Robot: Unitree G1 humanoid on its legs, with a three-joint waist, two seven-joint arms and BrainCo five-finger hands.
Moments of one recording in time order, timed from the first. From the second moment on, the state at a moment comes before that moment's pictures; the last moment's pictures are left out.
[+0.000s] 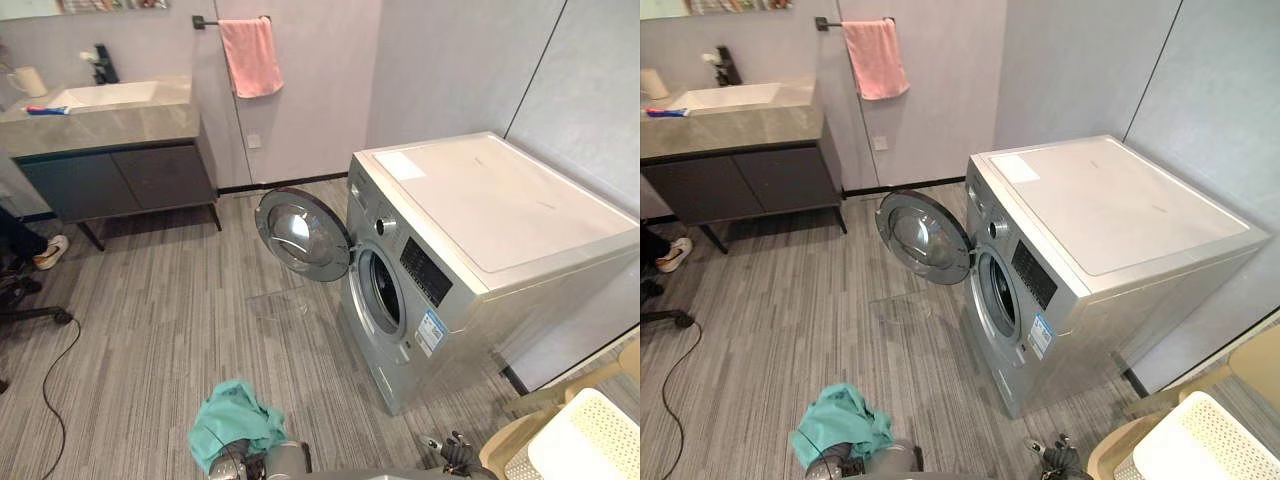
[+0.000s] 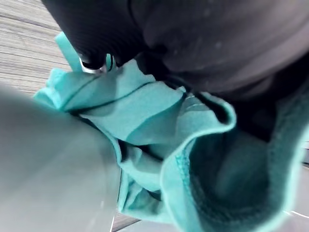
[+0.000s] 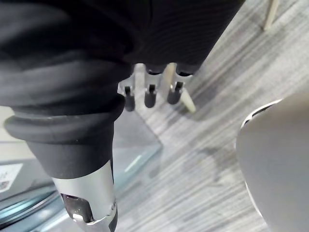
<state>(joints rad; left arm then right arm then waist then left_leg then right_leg) 0.10 -0.02 0.33 0.94 0.08 -0.04 0.07 0.10 0.01 -0.34 0.98 0.05 0.01 -0.02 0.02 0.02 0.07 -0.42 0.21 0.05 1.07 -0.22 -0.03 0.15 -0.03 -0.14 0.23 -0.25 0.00</state>
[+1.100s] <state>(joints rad) 0.02 -0.07 0.19 0.97 0.13 -0.03 0.04 0.08 0.03 -0.48 1.00 0.07 0.01 -0.02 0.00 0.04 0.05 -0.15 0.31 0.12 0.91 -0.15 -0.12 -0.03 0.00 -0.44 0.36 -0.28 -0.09</state>
